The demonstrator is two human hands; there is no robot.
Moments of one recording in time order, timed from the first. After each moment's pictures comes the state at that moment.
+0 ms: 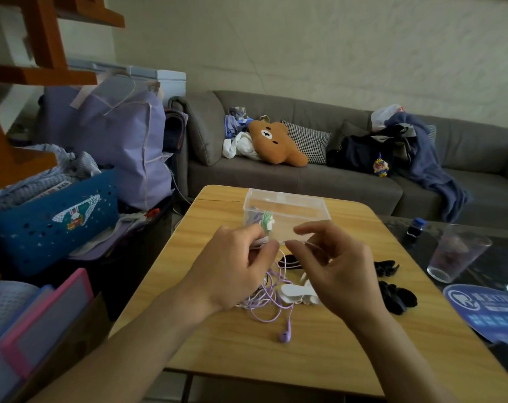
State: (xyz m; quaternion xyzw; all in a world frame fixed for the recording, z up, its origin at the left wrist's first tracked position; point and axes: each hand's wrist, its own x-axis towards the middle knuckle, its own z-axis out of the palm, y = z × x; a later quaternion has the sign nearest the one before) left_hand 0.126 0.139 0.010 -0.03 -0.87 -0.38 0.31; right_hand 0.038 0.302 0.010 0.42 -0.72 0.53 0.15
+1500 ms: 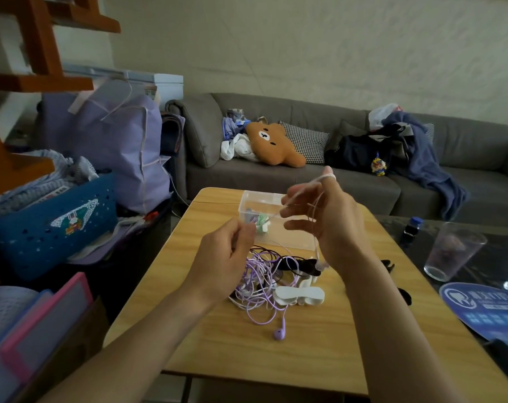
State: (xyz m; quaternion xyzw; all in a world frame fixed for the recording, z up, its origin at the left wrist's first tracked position) left_hand 0.111 0.138 -0.002 0.04 -0.82 -0.45 0.35; right_hand 0.013 0.277 0.072 0.24 -0.60 0.75 -0.13
